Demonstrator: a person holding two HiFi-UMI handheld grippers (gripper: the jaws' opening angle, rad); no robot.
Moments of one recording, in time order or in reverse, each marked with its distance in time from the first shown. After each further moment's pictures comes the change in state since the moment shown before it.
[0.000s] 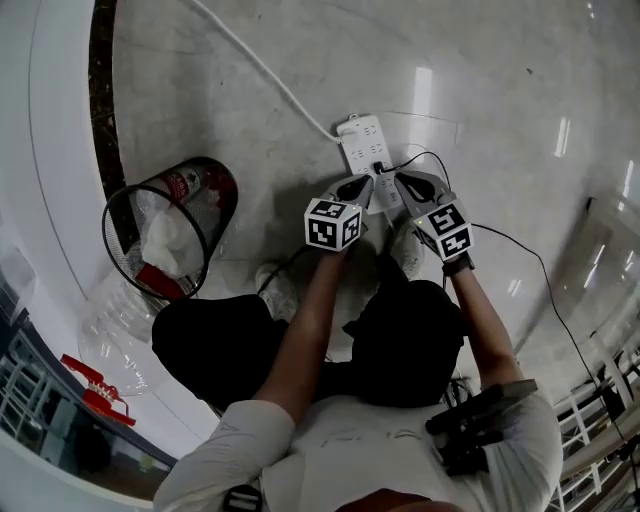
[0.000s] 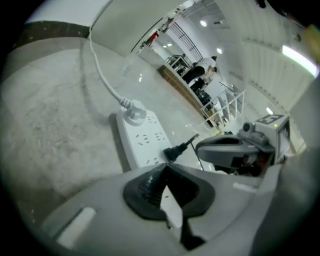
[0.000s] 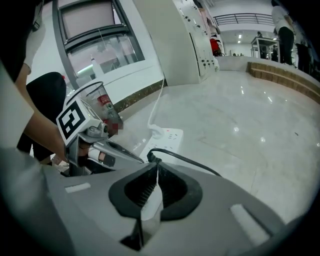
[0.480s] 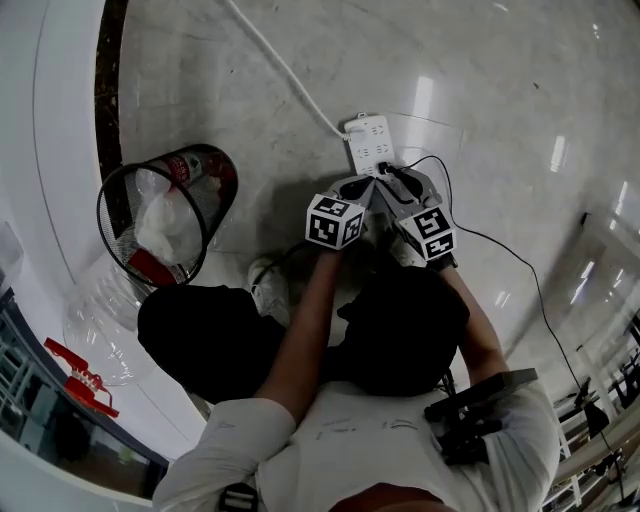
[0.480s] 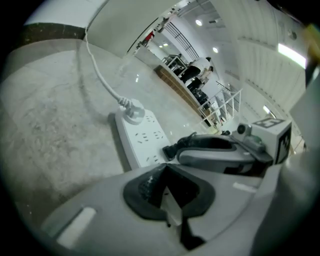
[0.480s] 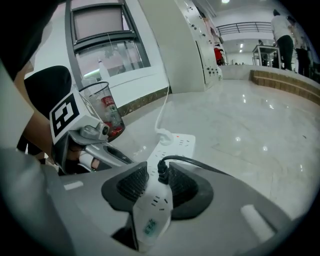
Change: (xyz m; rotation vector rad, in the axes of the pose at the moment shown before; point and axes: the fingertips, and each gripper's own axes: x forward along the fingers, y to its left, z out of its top) left arm -0.001 -0.003 -0.005 0.030 0.007 -0.027; right arm 0.028 0.020 0.007 -0.038 -0.108 0.008
